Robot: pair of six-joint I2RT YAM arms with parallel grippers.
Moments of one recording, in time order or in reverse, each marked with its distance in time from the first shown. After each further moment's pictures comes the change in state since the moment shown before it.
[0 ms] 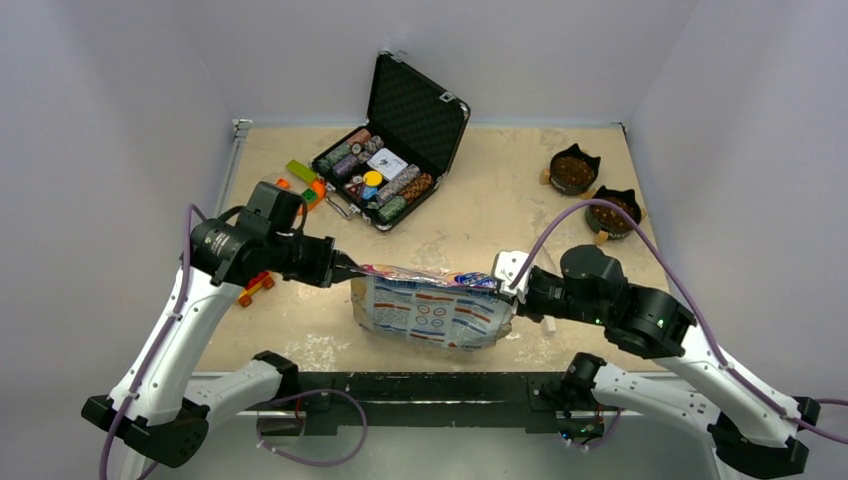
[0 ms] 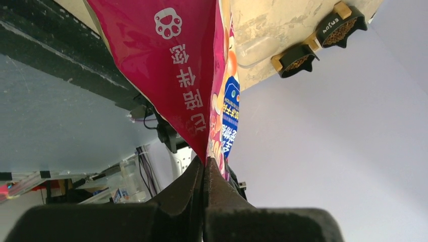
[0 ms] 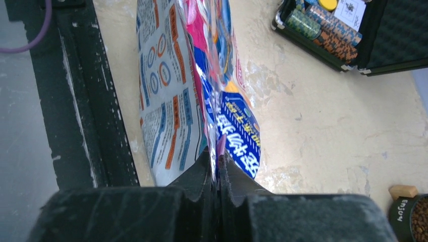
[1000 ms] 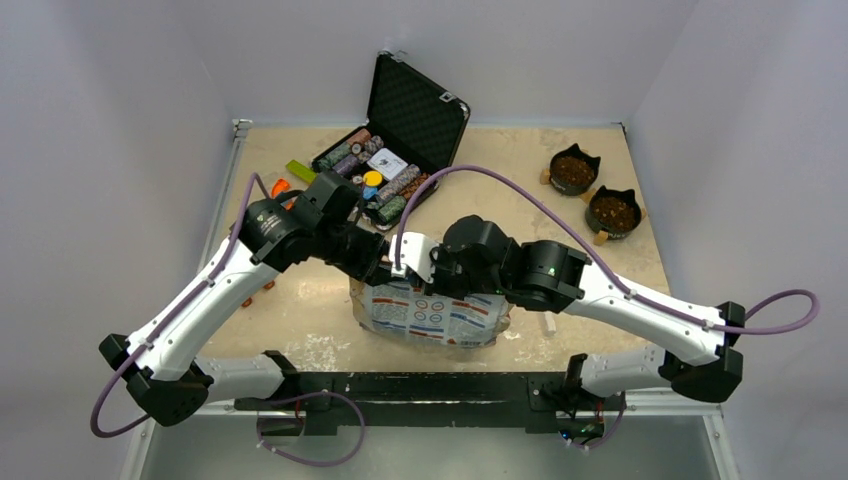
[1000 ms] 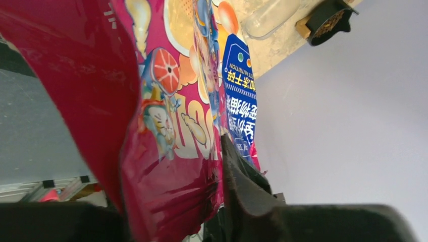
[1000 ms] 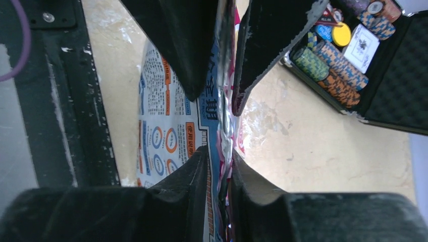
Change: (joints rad) left arm -0.307 0.184 0.111 0.125 -0.095 -0.016; right arm 0.239 0.566 0.385 0.029 0.173 0.026
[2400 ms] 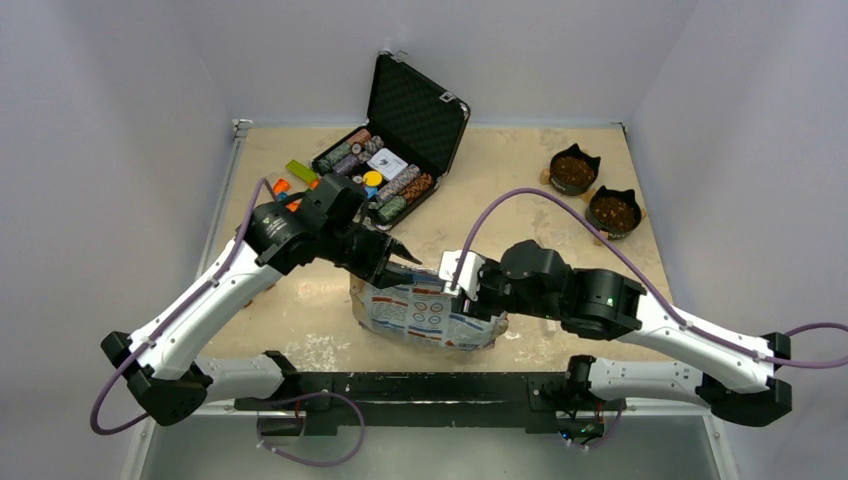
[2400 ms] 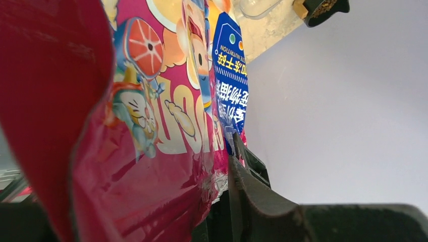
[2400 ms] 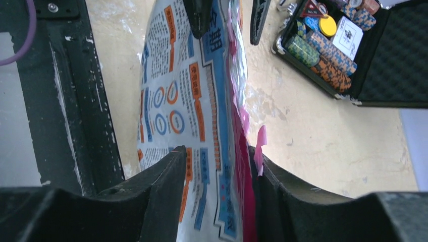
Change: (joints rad) left arm -0.007 -0.031 -0.051 0.079 0.067 -0.056; right arm 0.017 -0.255 -0.215 0.053 0.044 0.008
